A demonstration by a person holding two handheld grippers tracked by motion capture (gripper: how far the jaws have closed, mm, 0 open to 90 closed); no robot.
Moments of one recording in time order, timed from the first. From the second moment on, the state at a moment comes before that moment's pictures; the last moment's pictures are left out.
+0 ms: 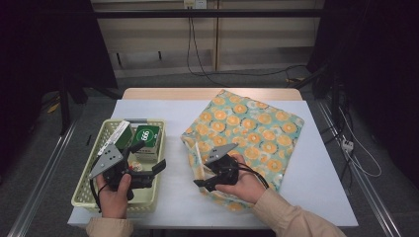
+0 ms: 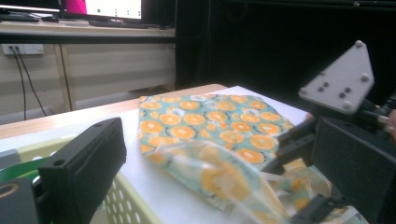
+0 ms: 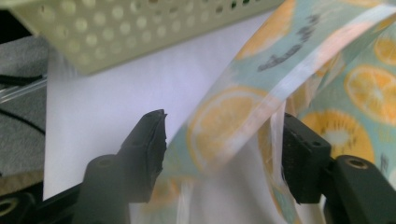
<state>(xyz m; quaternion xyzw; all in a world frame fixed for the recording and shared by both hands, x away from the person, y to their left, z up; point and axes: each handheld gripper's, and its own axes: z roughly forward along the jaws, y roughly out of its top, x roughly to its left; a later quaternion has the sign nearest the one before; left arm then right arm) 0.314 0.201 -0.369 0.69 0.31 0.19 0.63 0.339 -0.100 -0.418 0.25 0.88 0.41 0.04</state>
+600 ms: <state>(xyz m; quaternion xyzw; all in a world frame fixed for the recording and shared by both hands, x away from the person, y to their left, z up) 0.311 0.203 -0.368 0.69 0.31 0.19 0.63 0.337 -0.118 -0.396 0.25 0.86 0.44 0.06</state>
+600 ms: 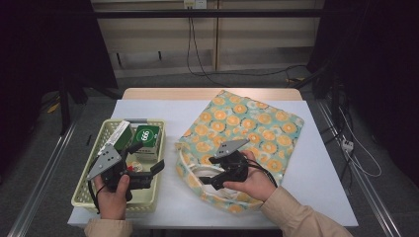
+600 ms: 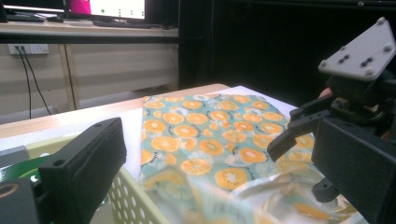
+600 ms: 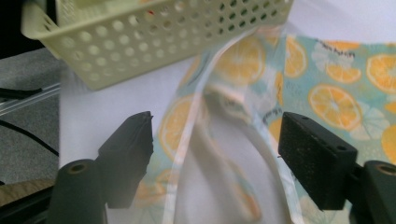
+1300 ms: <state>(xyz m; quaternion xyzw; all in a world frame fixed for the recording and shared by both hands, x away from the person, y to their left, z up) 0.312 0.200 -0.368 0.69 0.31 0.19 0.63 0.297 -0.120 -0.448 0.20 0.91 0.37 0.04</state>
